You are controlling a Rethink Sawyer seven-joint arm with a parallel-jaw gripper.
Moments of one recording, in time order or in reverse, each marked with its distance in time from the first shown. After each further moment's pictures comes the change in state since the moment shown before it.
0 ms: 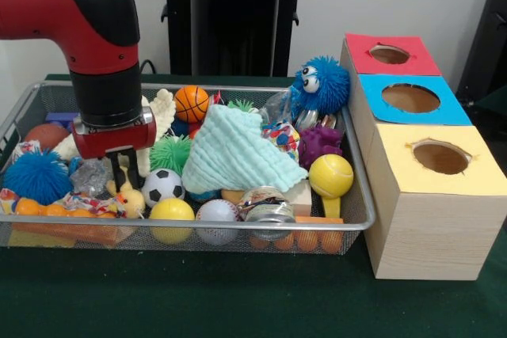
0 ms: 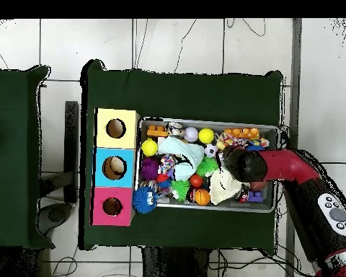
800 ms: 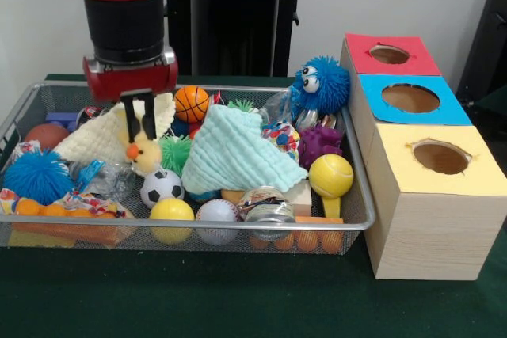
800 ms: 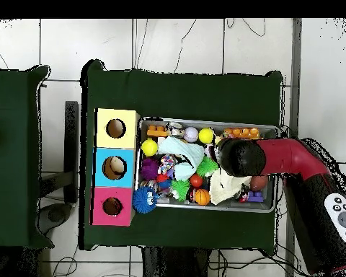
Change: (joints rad) arm 0.082 -0.222 0.000 0.075 0.138 0.123 0.000
